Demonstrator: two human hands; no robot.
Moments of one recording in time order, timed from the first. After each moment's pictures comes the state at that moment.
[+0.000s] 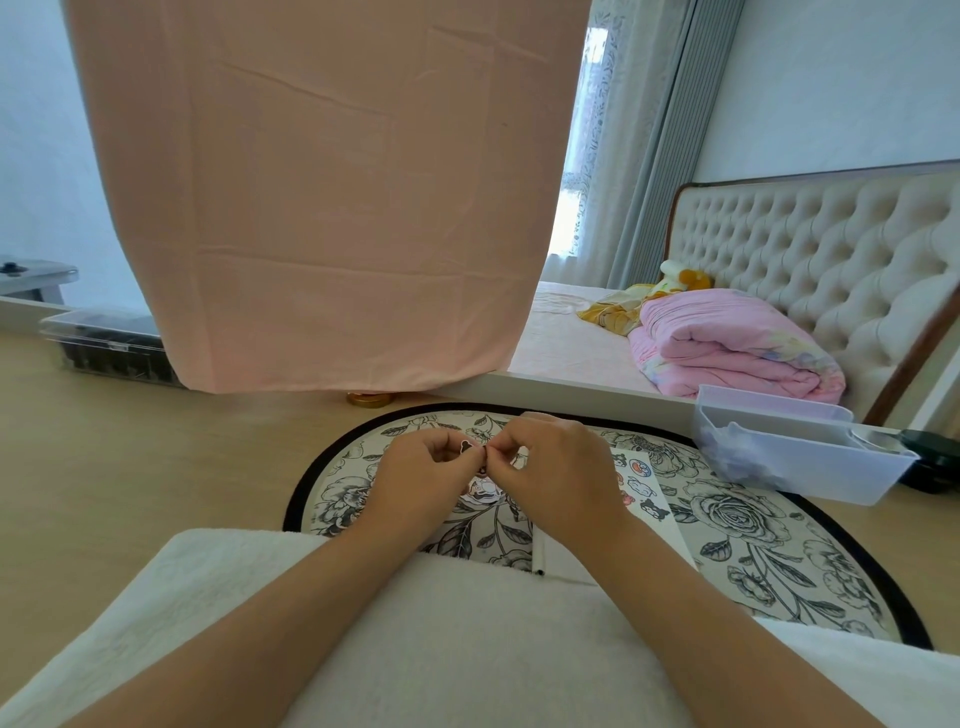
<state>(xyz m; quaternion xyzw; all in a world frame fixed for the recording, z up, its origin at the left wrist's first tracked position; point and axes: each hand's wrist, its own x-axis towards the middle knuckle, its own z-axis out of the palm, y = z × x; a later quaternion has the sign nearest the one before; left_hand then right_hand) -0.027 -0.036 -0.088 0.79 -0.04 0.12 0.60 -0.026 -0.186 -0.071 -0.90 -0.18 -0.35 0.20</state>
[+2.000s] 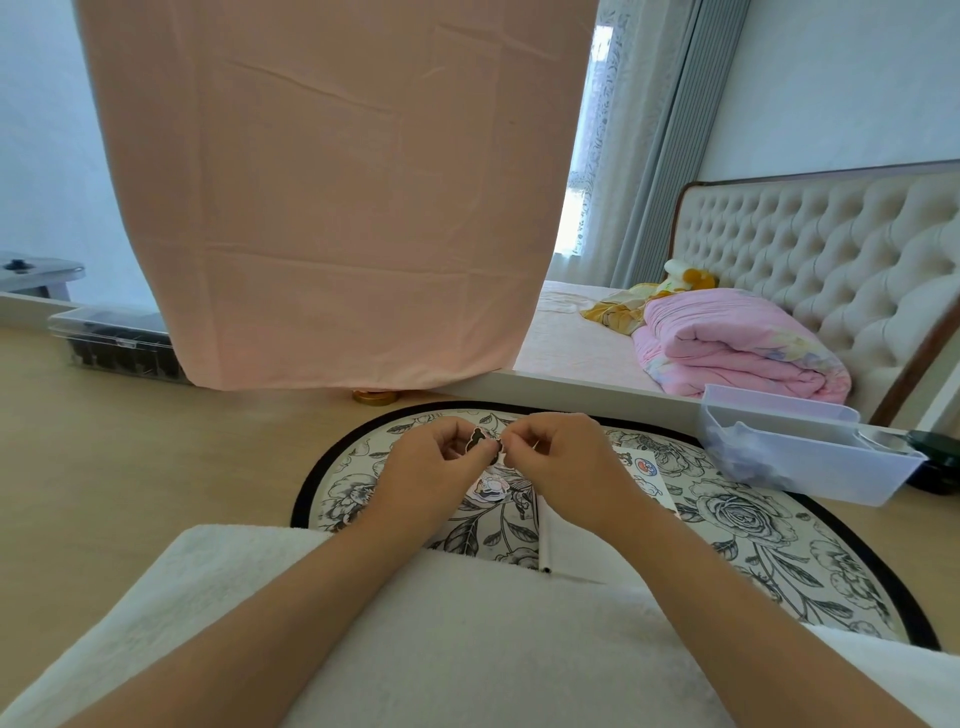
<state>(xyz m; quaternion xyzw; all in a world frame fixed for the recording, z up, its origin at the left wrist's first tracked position) -0.022 -0.032 -0.092 0.79 -0.10 0.15 0.59 -0.022 -0.196 -0.061 -0.89 -0.19 -0.16 0.38</state>
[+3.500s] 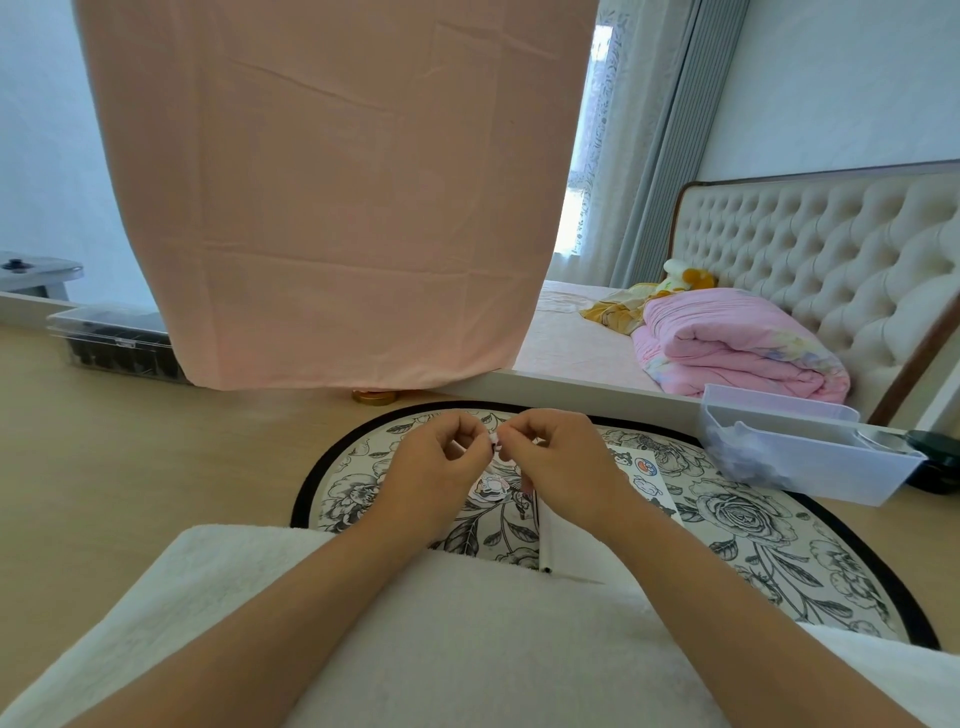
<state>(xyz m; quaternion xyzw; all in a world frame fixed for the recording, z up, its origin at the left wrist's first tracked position) -0.022 -0.036 -0.091 0.78 -0.12 0.15 0.60 -0.026 -0.189 -0.058 -0.88 -0.14 -0.13 0.44</state>
